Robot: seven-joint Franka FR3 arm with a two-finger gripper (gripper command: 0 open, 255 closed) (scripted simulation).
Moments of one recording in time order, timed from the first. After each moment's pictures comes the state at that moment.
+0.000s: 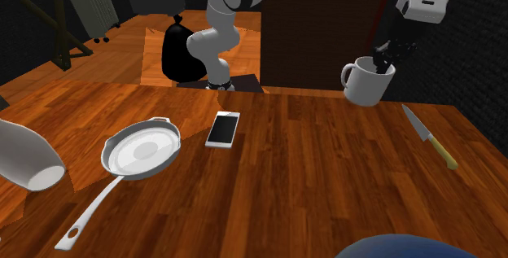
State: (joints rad) arm 0.48 0.51 0.29 -1.04 -0.12 1.47 0.63
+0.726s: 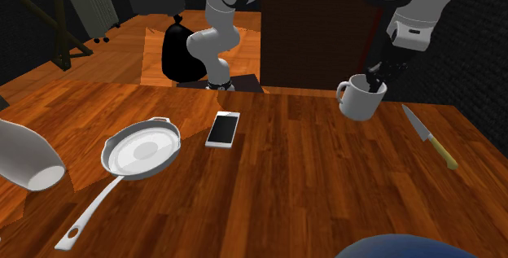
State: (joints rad) arm 0.46 0.47 0.29 -1.25 -0.11 1.64 0.63
